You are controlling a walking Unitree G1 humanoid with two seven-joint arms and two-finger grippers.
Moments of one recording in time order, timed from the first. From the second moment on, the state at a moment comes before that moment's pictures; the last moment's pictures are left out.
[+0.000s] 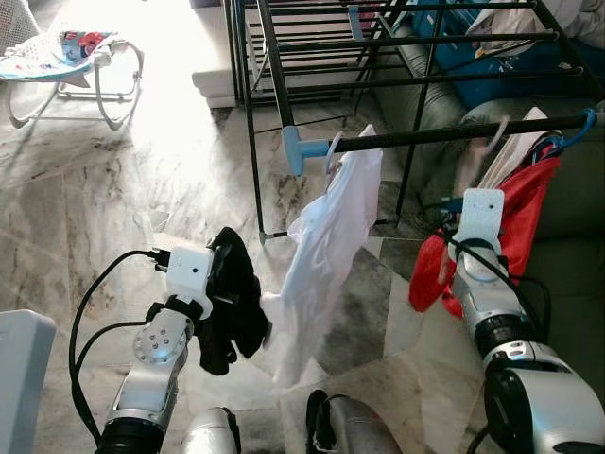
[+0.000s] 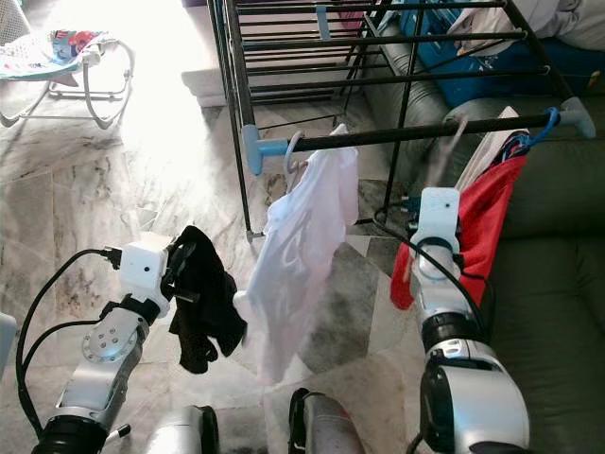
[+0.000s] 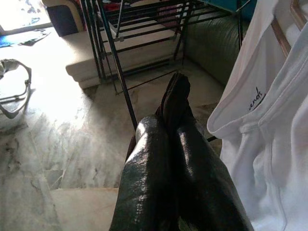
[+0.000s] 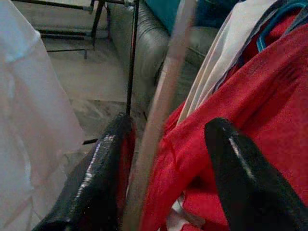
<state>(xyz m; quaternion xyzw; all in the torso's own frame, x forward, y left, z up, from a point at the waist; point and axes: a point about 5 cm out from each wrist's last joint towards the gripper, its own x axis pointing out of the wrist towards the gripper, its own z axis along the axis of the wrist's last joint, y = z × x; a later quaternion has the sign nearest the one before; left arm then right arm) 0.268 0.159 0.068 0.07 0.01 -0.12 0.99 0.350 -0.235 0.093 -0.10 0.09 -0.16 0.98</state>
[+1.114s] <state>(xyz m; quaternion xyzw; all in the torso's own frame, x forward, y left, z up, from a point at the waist) 0.268 0.152 0.066 0.08 0.02 -0.14 0.99 0.352 -0.223 0.092 -0.05 0.09 -0.12 0.99</state>
